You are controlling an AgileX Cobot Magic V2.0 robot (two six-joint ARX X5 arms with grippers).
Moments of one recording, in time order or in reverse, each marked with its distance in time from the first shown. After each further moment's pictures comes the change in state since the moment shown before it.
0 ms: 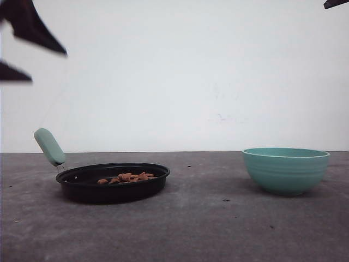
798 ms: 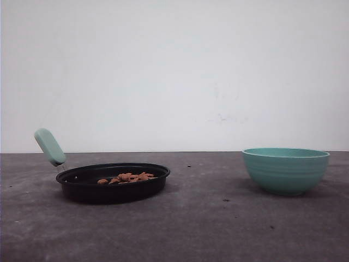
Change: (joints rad) left arm -0.010 -0.490 0.011 -0.422 -0.020 0.100; right arm 0.000 -0.129 0.000 -0.052 -0.004 -0.065
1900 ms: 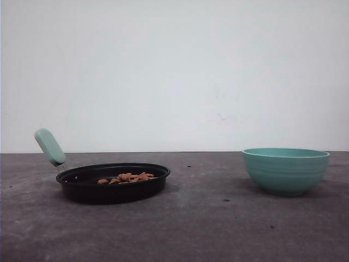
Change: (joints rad) left arm 0.008 -0.003 0.000 -0.046 -0.101 0.075; right arm 0.000 0.000 0.000 -0.005 0.000 0.000
